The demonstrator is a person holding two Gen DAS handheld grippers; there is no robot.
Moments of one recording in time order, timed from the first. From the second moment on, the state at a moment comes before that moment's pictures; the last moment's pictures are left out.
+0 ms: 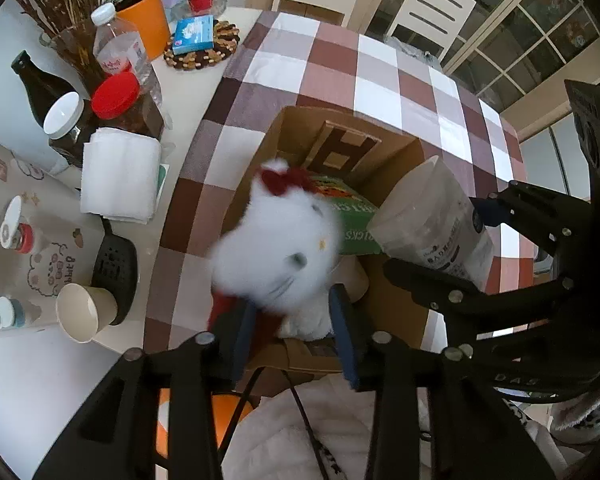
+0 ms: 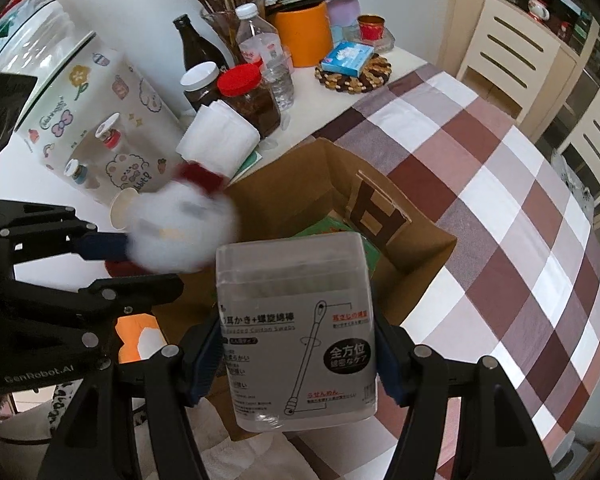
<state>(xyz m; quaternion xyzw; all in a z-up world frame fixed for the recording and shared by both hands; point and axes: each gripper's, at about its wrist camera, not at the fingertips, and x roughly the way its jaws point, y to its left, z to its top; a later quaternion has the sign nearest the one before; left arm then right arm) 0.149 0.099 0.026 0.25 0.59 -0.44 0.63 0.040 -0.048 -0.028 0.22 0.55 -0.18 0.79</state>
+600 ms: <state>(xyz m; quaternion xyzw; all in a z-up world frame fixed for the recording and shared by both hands) 0.151 0.108 0.072 0.27 0.53 -0.44 0.67 0.023 -0.050 0.010 0.21 0.53 -0.22 0.80</state>
